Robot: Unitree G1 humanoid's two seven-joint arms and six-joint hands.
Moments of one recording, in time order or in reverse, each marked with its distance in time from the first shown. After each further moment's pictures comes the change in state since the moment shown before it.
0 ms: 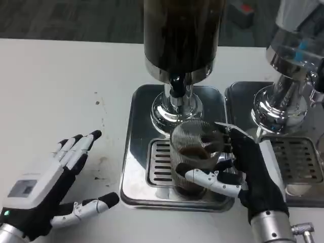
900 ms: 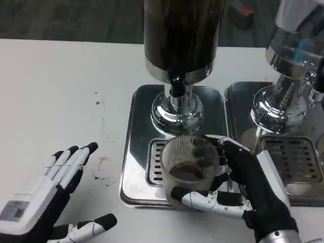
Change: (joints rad) left arm 0.184 0.029 0.014 -0.159 0.013 0.006 0.098; right arm 0.155 -0.095 0.061 -0.205 0.001 -0.003 0.095
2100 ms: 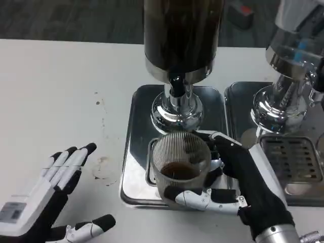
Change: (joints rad) left arm 0.022 -0.001 0.024 -0.027 -0.024 -0.011 -0.028; right arm -0.025 -0.015 0.009 -0.024 -0.018 -0.001 0.032
